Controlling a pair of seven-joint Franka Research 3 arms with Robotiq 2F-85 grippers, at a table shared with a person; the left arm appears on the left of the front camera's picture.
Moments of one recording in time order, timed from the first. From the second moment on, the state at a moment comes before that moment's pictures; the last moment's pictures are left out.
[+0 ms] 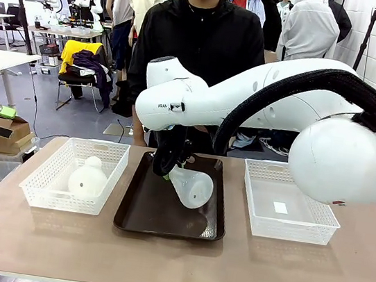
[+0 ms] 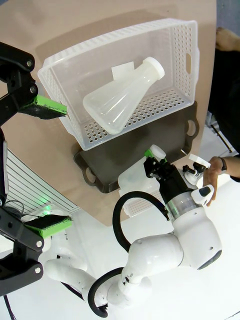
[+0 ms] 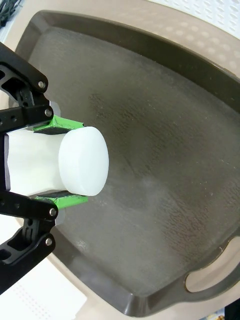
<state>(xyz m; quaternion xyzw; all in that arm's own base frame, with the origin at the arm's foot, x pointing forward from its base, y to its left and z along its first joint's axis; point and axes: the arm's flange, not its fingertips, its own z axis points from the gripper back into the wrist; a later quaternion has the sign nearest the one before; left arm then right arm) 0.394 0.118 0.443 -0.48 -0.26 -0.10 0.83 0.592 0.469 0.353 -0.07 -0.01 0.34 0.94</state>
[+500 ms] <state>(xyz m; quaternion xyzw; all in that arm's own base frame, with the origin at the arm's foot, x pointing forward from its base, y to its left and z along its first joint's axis) 0.394 0.118 0.443 -0.48 -0.26 -0.10 0.83 0.592 0.469 0.353 -0.07 -0.01 0.34 0.94</state>
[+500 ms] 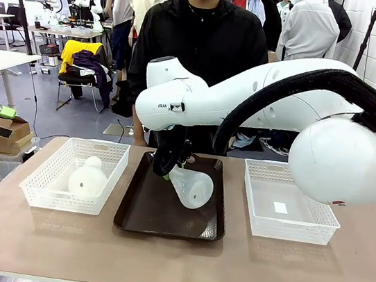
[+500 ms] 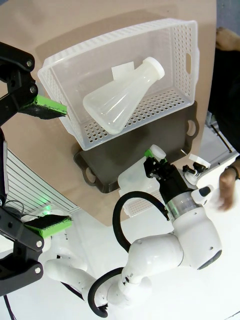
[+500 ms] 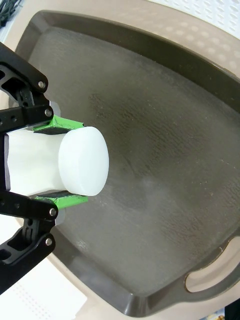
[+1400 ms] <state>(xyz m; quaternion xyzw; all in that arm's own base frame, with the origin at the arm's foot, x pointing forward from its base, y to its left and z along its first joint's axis) 0.394 0.118 0.443 -0.48 -0.26 -0.10 0.83 0.592 0.469 0.353 -0.07 -0.01 0.34 0.94</state>
